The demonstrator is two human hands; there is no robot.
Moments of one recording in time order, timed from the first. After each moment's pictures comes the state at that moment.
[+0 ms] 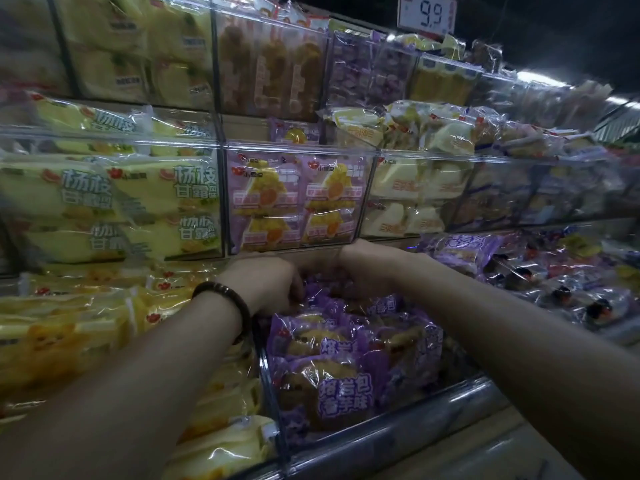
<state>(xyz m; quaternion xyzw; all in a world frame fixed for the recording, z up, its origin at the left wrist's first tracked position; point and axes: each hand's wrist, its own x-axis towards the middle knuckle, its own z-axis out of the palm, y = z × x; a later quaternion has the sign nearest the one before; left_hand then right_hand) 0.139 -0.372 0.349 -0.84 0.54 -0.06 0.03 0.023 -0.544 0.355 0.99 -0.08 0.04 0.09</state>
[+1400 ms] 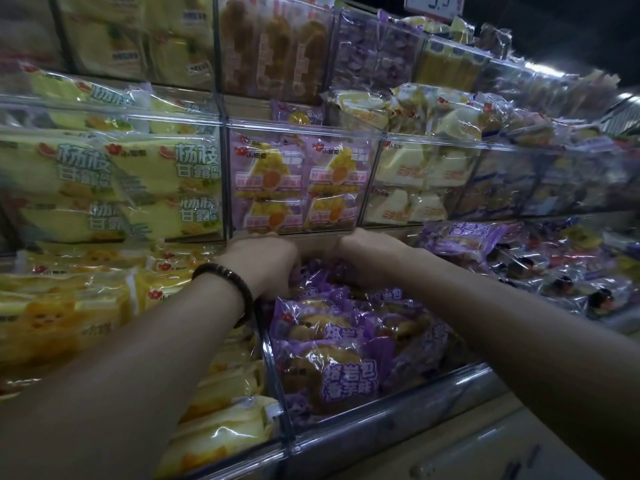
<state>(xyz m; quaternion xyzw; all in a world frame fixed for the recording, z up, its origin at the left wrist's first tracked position) 0.143 -0.372 0.343 -0.85 0.52 -0.11 0.03 0.029 -0.548 0.339 0.99 -0.09 0.09 0.12</state>
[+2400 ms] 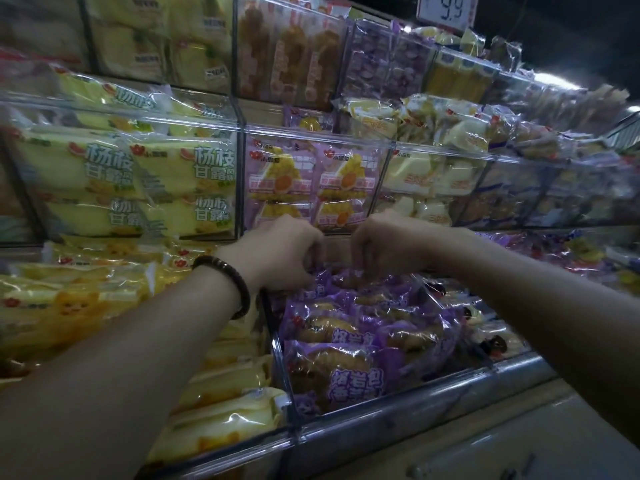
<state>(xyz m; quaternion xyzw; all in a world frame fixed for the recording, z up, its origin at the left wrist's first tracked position) 0.136 -0.361 0.360 -0.80 0.58 -0.09 -0.12 -0.003 -0.532 0.392 0.99 -0.14 0.03 0.07</state>
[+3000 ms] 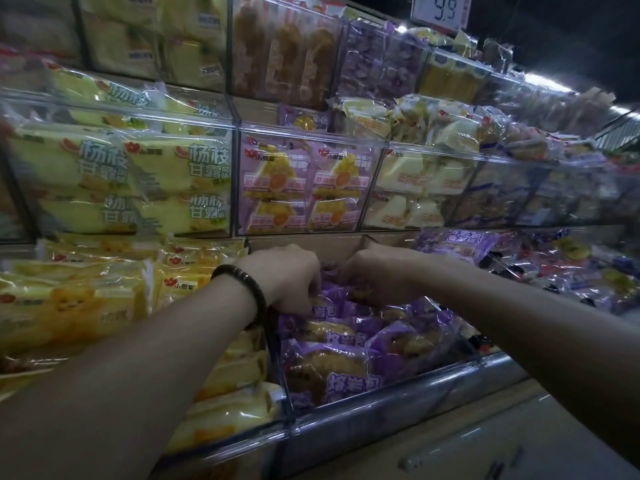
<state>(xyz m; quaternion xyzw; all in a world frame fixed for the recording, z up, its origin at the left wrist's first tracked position) 0.106 -0.364 0.349 -0.83 0.56 -0.02 0.02 -0.012 -0.530 0.350 0.99 -0.04 -0.01 0.11</state>
